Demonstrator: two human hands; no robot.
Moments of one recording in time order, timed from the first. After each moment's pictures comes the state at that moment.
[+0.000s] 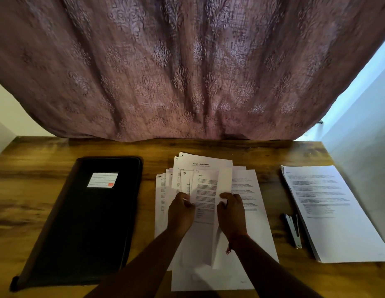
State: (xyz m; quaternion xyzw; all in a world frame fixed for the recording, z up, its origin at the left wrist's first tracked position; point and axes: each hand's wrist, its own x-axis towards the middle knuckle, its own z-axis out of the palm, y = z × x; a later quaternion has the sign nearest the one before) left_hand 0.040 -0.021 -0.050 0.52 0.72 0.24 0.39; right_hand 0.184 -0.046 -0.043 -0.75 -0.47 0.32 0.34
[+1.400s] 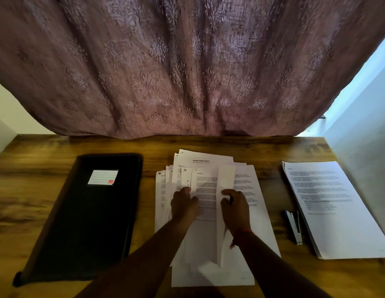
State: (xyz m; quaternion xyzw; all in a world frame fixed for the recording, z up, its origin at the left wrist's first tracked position) left_hand 0.056 -0.003 -0.059 0.51 0.77 0.20 0.34; right_hand 0.196 -0.046 -0.046 -0.75 -0.45 0.33 0.36
